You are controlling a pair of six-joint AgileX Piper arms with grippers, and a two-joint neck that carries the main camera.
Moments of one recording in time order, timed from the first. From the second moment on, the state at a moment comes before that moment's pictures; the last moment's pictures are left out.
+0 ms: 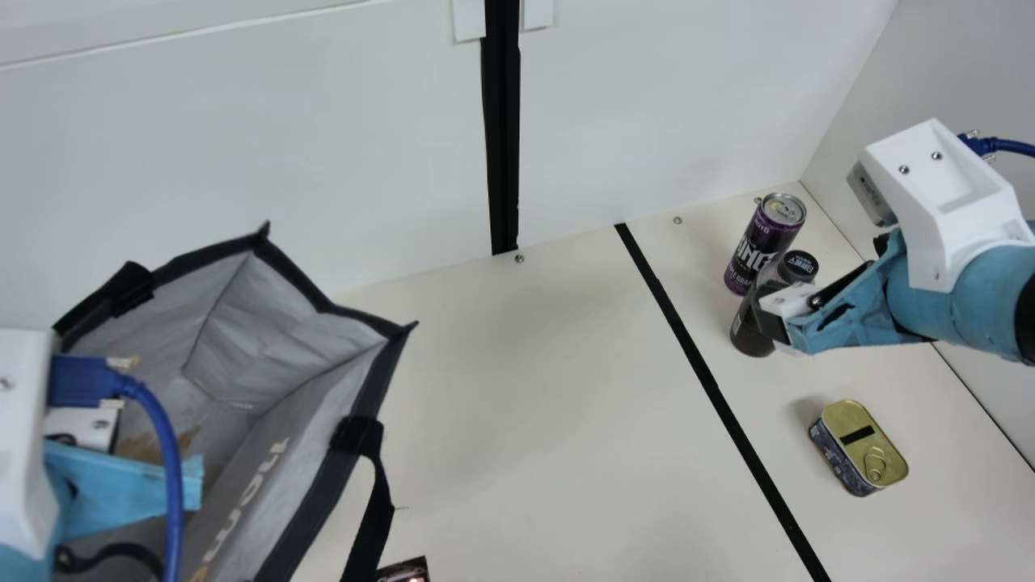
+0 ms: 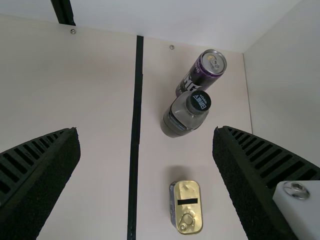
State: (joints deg) left arm -53.6 74.5 -84.0 53.6 69.8 -33.0; right arm -20.8 67.2 -88.0 5.3 70.0 -25.8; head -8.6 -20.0
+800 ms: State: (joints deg) left arm -62.1 77.1 -78.5 48.8 69.9 -41.6; right arm -20.8 67.2 -88.0 5.3 70.0 -25.8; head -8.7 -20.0
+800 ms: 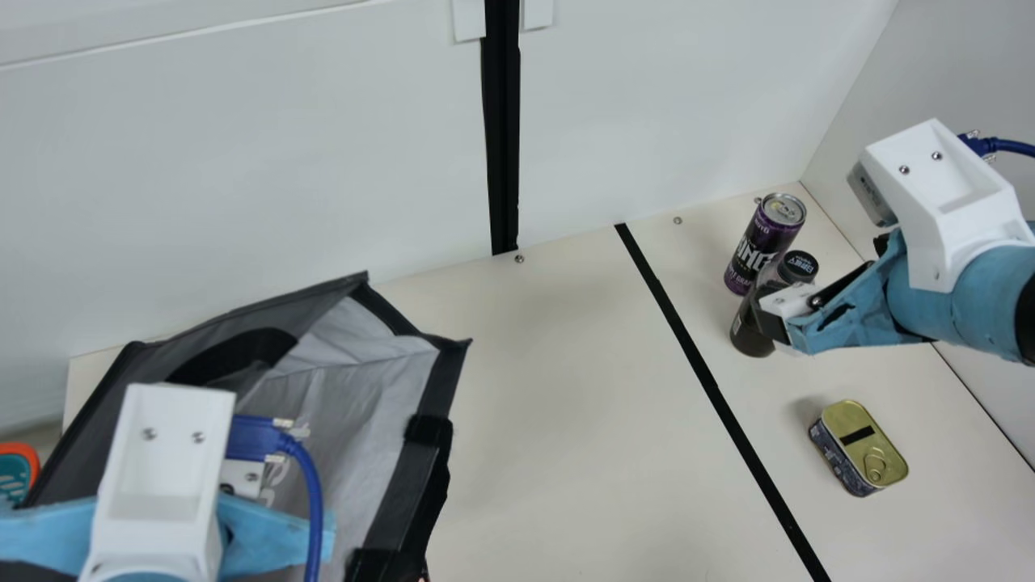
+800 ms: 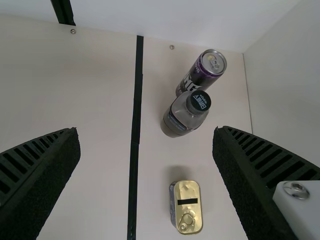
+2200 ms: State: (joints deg) left arm -50.5 78.7 -74.4 12.1 56.1 -40.0; right arm -20.8 67.2 -88.0 5.3 70.0 -25.8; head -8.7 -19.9
